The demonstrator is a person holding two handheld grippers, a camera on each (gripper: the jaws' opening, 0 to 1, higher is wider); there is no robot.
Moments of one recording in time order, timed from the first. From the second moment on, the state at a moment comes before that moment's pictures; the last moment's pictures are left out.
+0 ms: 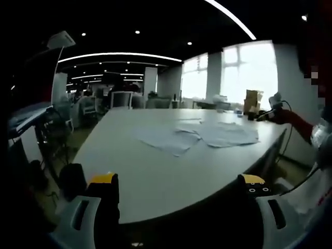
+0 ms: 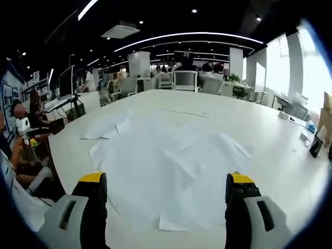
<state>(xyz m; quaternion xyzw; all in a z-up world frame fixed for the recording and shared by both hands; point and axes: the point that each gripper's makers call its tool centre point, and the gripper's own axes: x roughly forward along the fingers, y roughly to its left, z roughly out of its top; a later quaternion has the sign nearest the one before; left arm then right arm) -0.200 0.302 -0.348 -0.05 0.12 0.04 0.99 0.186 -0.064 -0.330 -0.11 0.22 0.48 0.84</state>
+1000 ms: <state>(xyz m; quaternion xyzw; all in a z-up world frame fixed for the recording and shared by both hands) -0.205 0.307 -0.341 -0.04 0.13 0.05 0.99 0.197 -0.045 -0.347 -0.12 0.23 0.49 0.84</state>
